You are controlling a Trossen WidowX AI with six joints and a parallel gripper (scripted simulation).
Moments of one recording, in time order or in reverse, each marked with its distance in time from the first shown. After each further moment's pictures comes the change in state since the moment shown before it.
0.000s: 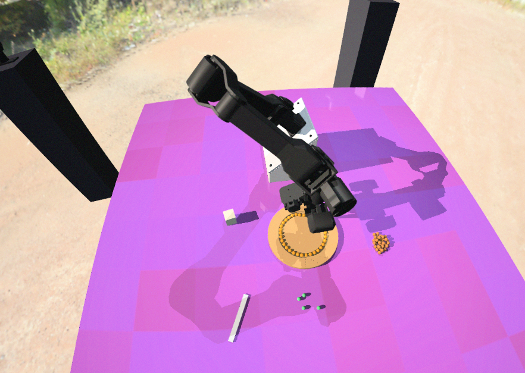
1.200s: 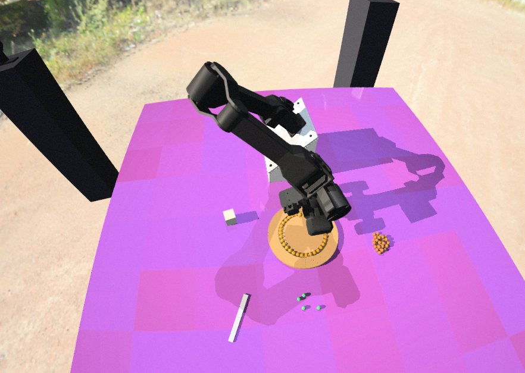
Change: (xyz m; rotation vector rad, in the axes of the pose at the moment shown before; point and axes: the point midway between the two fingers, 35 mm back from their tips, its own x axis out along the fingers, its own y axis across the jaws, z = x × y) arm 0.021 -0.004 0.001 -0.005 -0.004 -0.011
